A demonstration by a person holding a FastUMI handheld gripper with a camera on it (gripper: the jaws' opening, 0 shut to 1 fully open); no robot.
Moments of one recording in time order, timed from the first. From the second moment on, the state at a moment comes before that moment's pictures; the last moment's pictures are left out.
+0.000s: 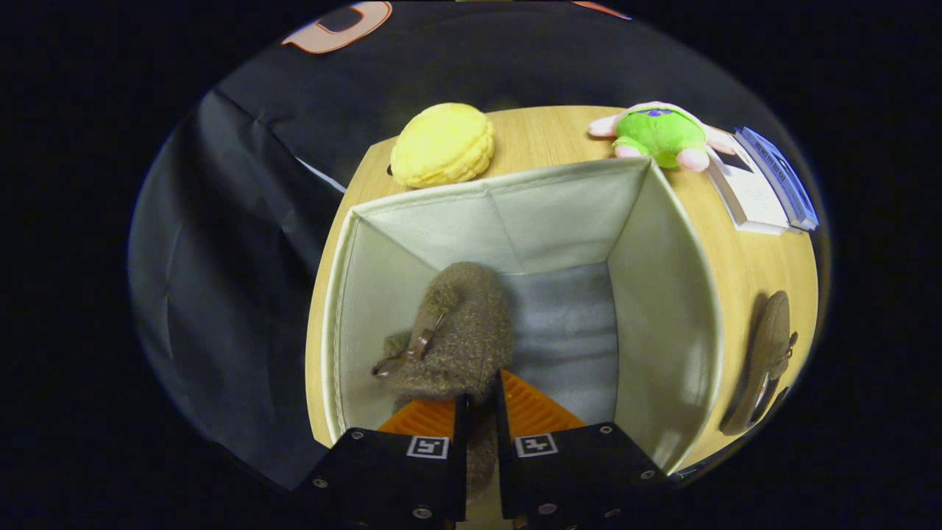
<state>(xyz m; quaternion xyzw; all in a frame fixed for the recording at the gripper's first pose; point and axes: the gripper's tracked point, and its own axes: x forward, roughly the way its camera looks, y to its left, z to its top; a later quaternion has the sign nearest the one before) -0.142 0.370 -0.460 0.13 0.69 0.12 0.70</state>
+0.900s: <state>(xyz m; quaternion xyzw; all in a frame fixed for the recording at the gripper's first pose) -0.116 0.228 -0.314 0.14 0.55 0.19 0.80</state>
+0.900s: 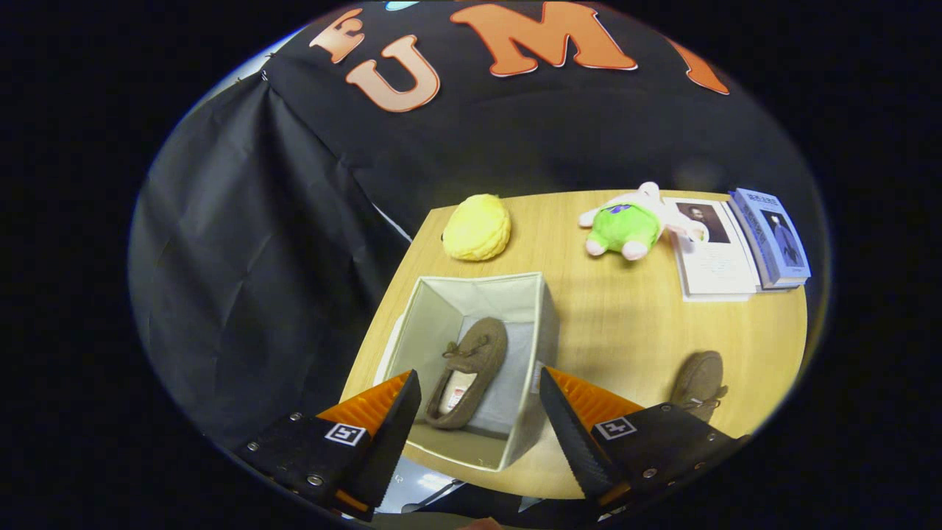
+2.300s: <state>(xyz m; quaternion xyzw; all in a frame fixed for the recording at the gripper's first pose) -0.226 -0.021 -0.496 0.02 0.62 0.06 0.78</state>
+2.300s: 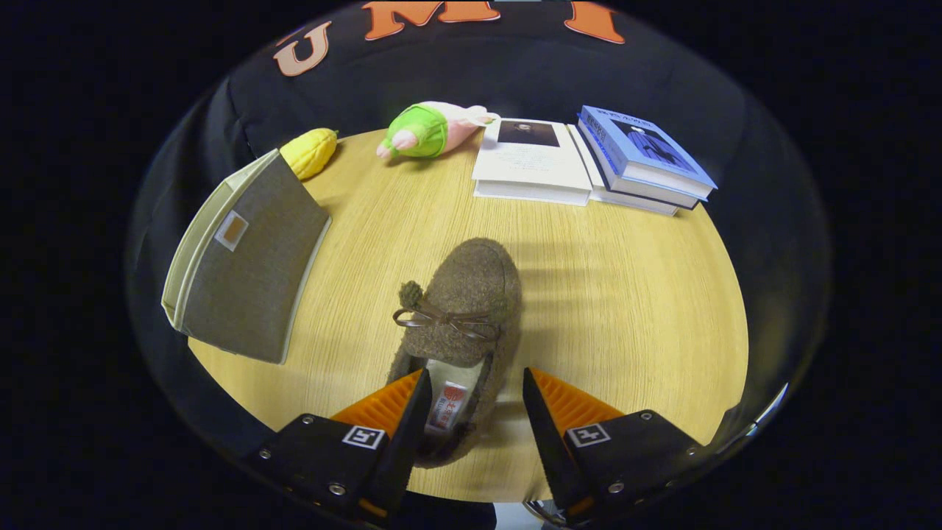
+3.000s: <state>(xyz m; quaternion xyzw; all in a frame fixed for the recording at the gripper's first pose) -0.204 -0.027 -0.534 0.10 0.60 -0.03 0.79</state>
